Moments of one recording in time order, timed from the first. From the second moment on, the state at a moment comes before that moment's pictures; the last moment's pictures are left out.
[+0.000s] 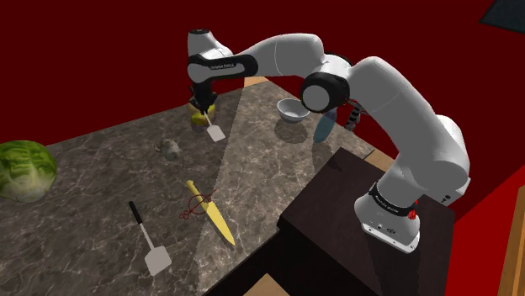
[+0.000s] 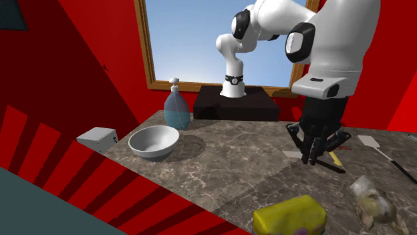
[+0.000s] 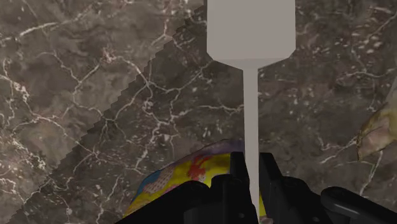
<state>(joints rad) 0.19 1.09 -0.05 -0.84 0.02 2.00 0.33</state>
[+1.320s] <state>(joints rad) 0.19 1.31 -0.04 -0.70 0.02 2.08 0.33</state>
